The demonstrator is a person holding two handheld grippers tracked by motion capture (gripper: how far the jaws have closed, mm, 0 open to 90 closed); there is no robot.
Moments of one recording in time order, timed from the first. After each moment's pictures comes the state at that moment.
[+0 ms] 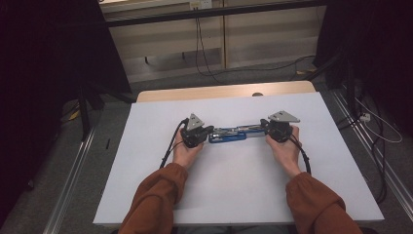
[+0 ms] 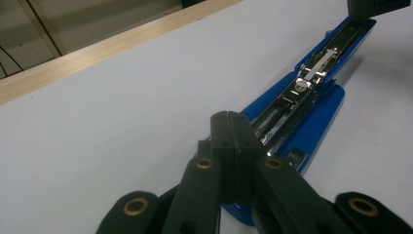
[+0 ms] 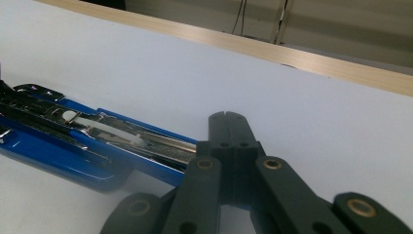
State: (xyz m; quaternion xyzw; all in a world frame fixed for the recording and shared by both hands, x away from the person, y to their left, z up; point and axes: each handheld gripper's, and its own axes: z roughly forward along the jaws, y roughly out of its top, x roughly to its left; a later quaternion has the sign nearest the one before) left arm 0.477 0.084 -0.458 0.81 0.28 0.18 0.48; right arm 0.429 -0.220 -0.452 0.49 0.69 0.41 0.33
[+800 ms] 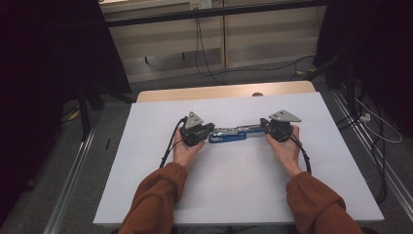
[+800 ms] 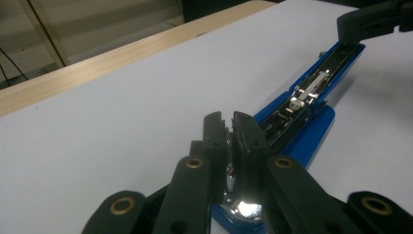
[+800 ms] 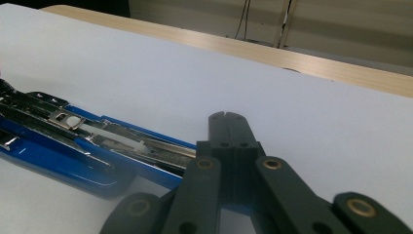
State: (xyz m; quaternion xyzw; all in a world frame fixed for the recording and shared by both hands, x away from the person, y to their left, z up) left arm 0.475 0.084 -0.448 0.80 0.28 0.18 0.50; right arm 0.431 -0.223 -0.452 0.49 0.69 0.43 0.32
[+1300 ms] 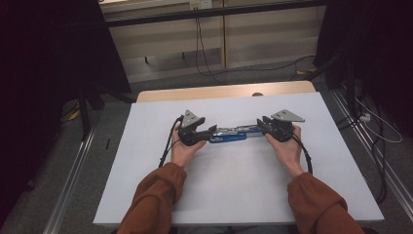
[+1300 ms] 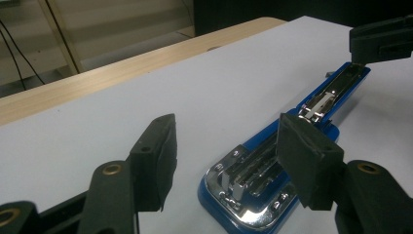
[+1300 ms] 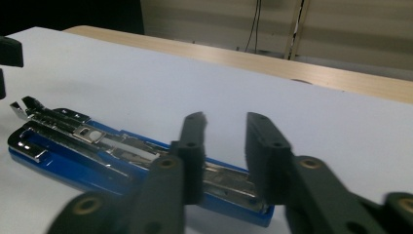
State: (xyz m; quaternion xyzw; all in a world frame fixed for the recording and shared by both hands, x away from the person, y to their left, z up) left arm 0.473 0.092 -0.441 0.78 0.31 0.19 0.51; right arm 0.428 -0.225 -0.447 0.48 0.68 0.46 0.31
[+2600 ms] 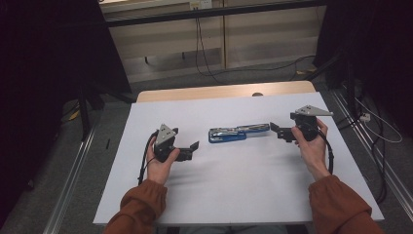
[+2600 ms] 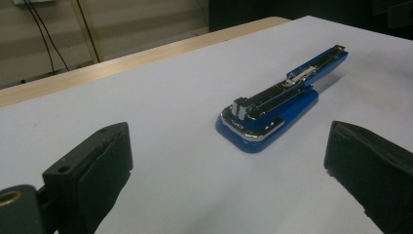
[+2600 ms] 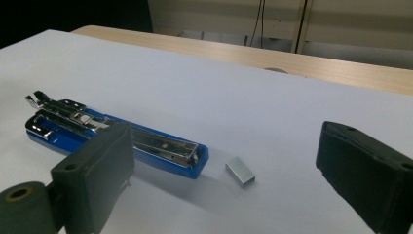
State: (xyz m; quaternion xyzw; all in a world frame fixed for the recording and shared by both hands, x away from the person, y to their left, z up) left arm 0.412 0.155 -0.427 0.77 0.32 0.21 0.51; right arm 0.415 -0.287 -0.426 0.49 0.69 0.47 0.26
